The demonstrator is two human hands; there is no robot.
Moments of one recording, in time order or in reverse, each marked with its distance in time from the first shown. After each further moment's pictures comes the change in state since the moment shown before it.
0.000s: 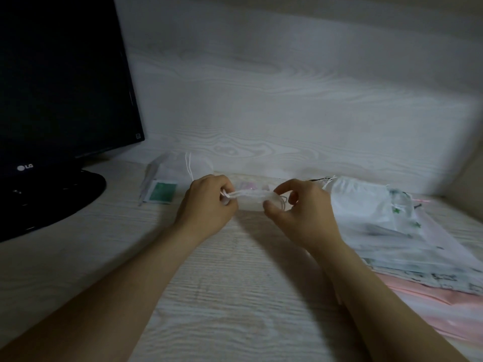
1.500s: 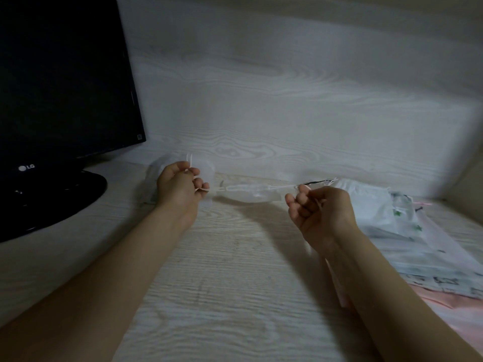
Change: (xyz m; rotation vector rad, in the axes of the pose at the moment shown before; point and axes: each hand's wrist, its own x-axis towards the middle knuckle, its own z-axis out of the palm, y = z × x) left_hand 0.031 -0.009 -0.017 -1.190 0.396 -0.731; right_hand 0.011 -0.007 -0.020 1.434 -0.007 0.916
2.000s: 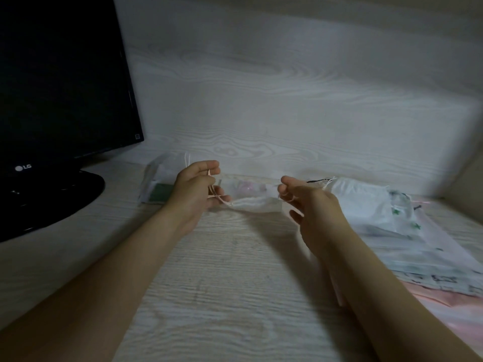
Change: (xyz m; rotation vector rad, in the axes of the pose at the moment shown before) left_hand -0.019 -0.003 0.004 0.271 -0.320 0.003; right_hand 0.001 0.011 0.001 -0.475 -0.096 -0.262
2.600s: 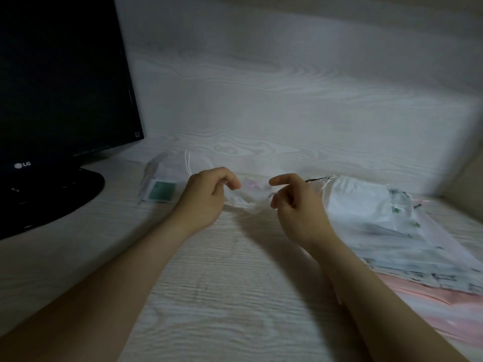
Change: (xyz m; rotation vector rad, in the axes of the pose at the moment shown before) left_hand -0.003 -0.012 -0.009 0.868 -0.190 0.522; right_hand 0.003 0.017 0.002 -0.728 -0.051 -0.508
